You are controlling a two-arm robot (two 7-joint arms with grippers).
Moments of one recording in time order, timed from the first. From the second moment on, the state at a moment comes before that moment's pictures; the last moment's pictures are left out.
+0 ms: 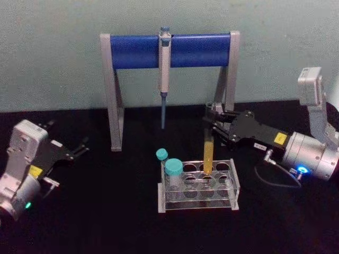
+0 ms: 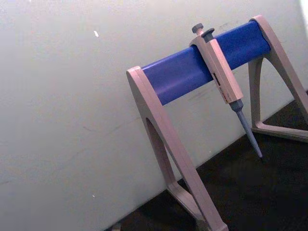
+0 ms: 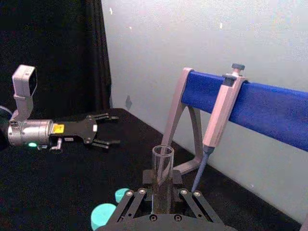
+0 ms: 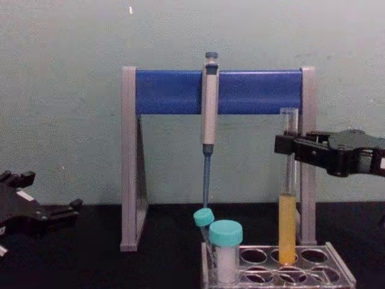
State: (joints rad) left arm -0.20 0.60 0.45 -1.41 -0.25 -0.12 0.03; right arm 0.40 0.57 -0.49 -1.41 0.64 -0.03 0.70
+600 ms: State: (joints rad) left arm -0.20 0.60 0.45 -1.41 -0.25 -0.12 0.03; right arm 0.42 0.54 -0.50 -1.35 0.62 -0.02 0.71
